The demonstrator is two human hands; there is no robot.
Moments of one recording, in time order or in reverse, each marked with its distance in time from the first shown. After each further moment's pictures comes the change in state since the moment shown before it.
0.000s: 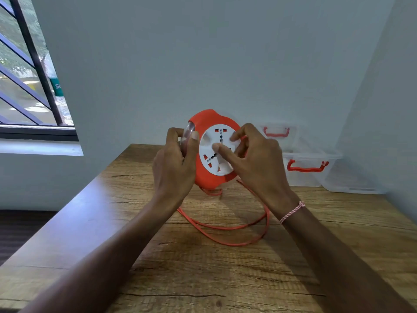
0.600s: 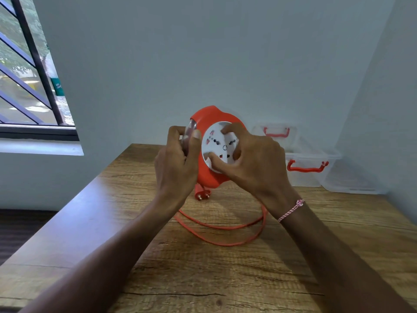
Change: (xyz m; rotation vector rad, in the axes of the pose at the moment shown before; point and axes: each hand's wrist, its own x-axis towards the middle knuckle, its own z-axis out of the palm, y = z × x) left_hand -0.002 0.007 0.001 -0.032 0.024 0.040; right_hand -0.001 0.000 0.001 -0.242 0.050 -0.289
